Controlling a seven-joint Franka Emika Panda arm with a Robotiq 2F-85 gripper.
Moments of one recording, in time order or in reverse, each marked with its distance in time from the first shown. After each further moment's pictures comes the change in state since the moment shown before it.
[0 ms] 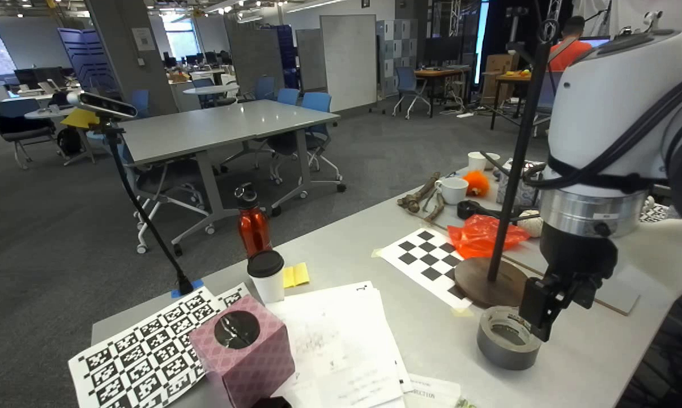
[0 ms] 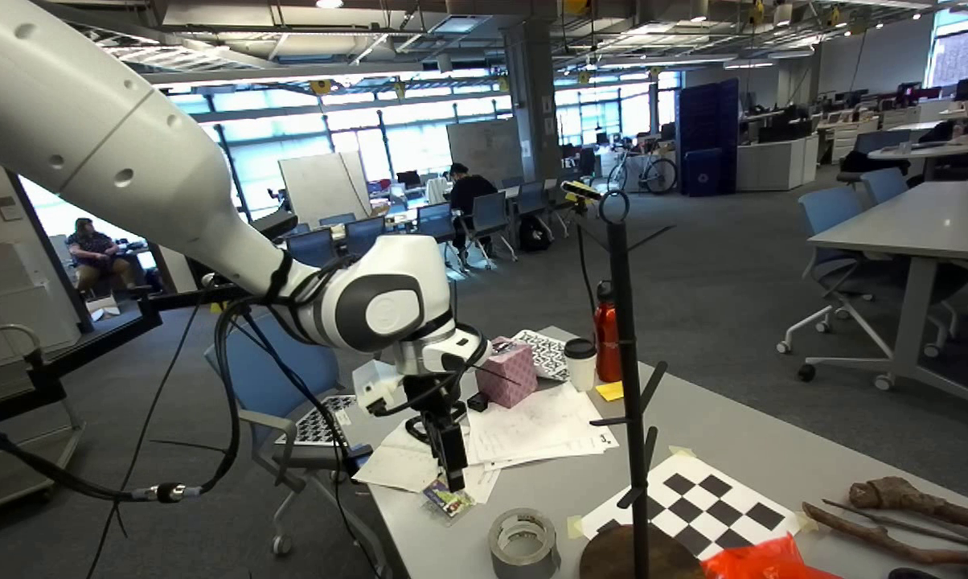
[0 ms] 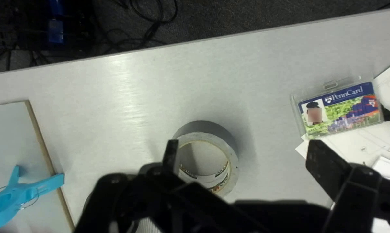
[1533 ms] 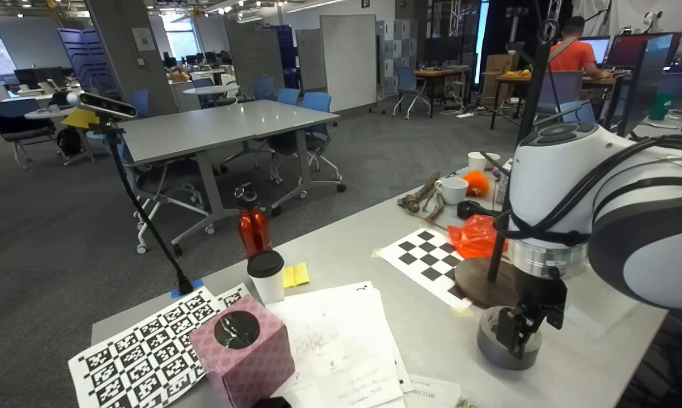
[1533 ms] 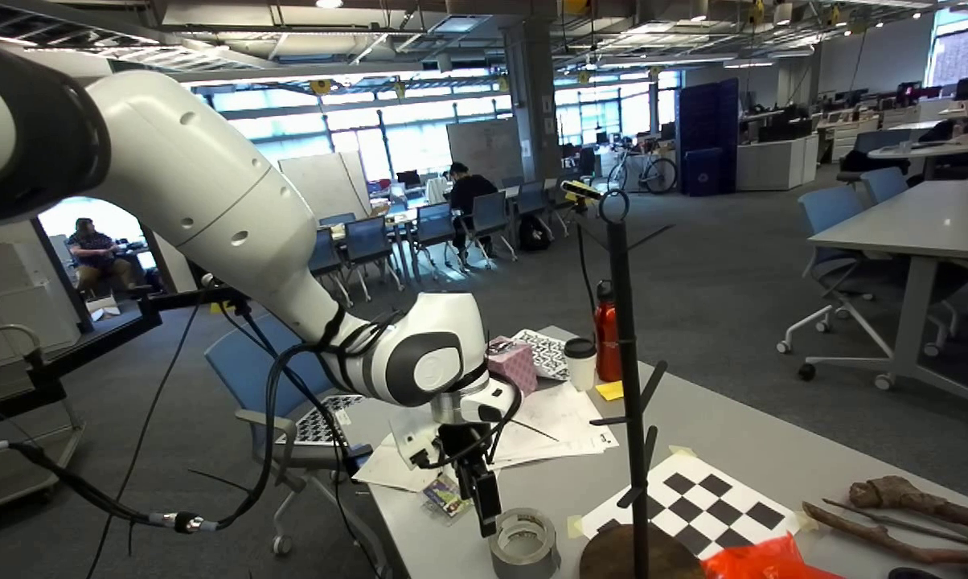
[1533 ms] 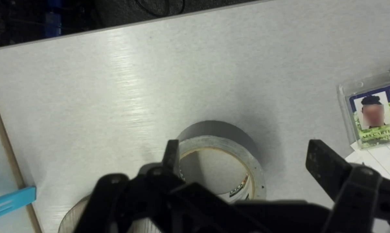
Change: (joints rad) arm 0.044 0.238 -0.086 0.095 -0.038 0.112 -0.006
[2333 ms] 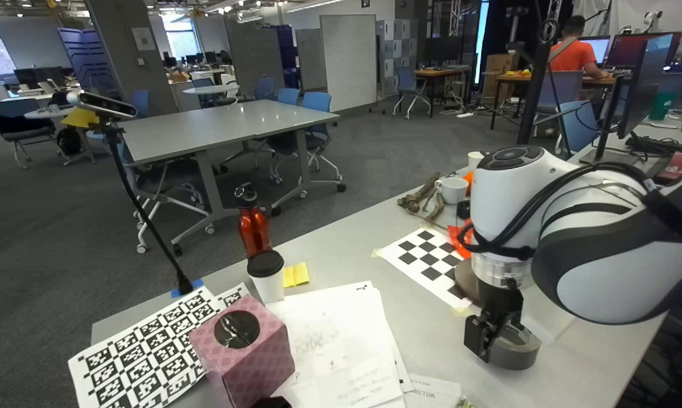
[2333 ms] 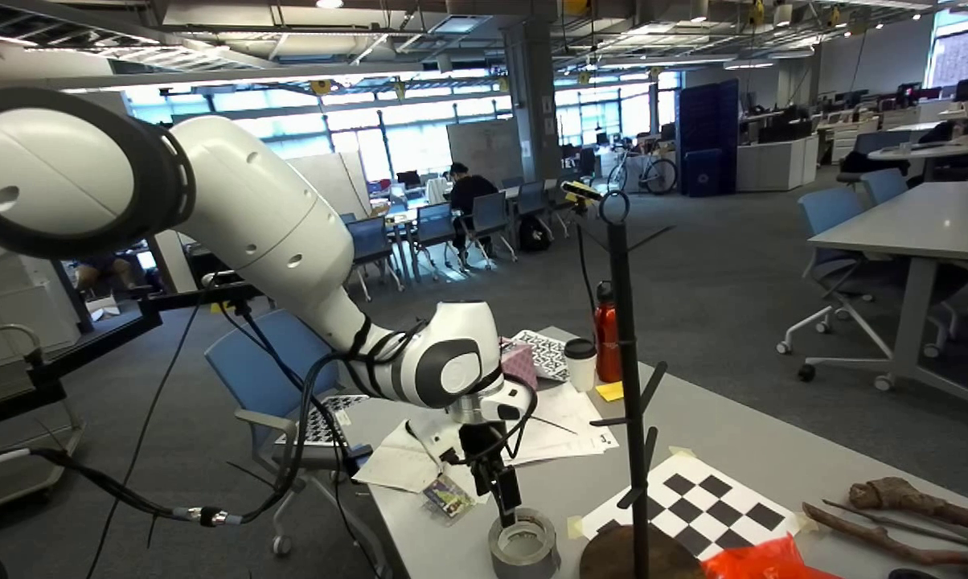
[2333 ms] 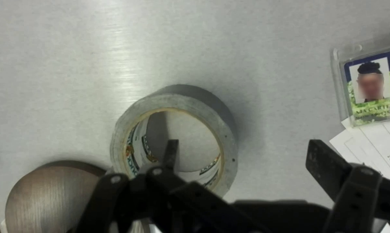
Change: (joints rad) arm 0.053 0.153 -0.027 0.162 0.000 0.002 -0.041
